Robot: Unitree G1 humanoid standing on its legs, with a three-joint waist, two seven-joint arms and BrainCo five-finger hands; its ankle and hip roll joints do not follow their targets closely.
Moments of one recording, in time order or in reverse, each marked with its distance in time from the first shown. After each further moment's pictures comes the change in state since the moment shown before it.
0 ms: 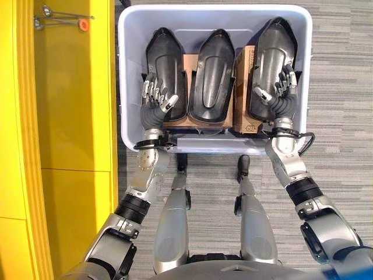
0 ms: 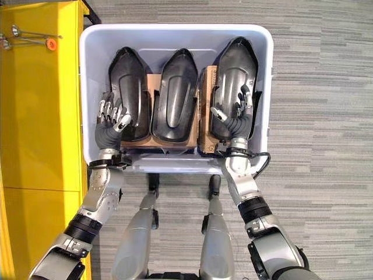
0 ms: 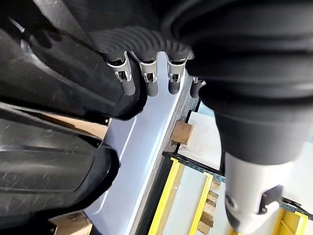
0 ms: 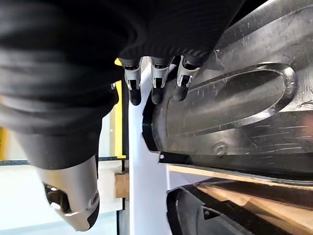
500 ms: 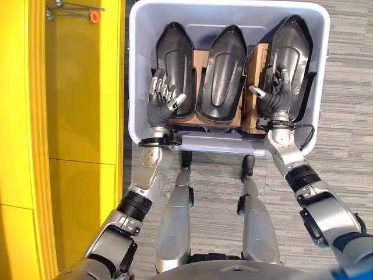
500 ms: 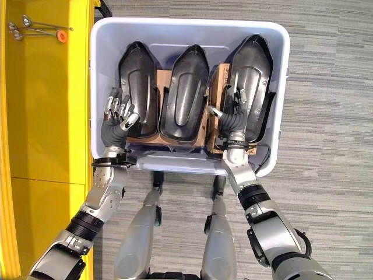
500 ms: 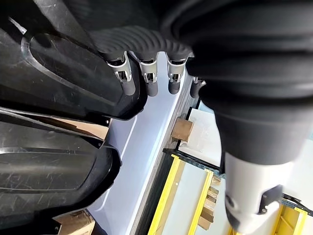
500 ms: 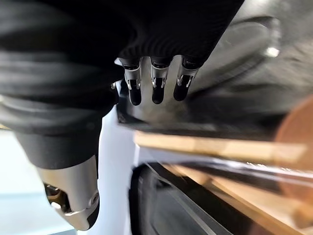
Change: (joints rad) left arm -0.021 0.004 -0.048 -0.001 -0.012 0.000 -0.031; right arm -0.104 -0.022 0.090 0.180 -0.036 0.044 0.010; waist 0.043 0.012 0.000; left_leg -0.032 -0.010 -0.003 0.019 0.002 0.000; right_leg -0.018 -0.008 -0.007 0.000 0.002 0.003
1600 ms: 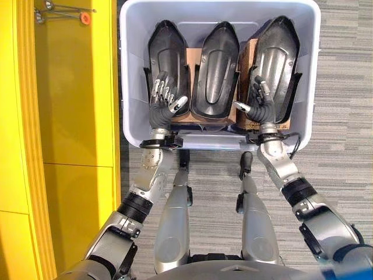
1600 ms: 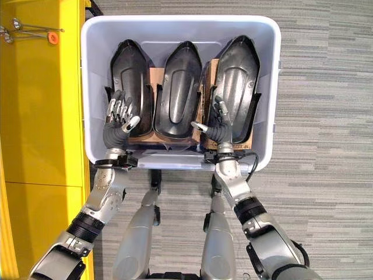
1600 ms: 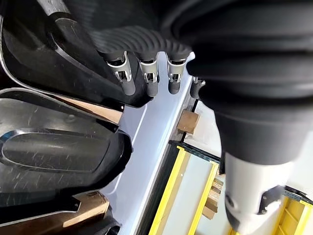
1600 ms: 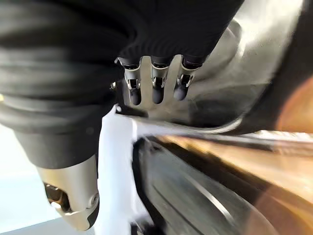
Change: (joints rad) left arm 0.014 -0.005 0.002 0.000 -0.006 0.000 -0.011; right arm 0.166 0.018 -0.014 -0.252 0.001 0.000 0.073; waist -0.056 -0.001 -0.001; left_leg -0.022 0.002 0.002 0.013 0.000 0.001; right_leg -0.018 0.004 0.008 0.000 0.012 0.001
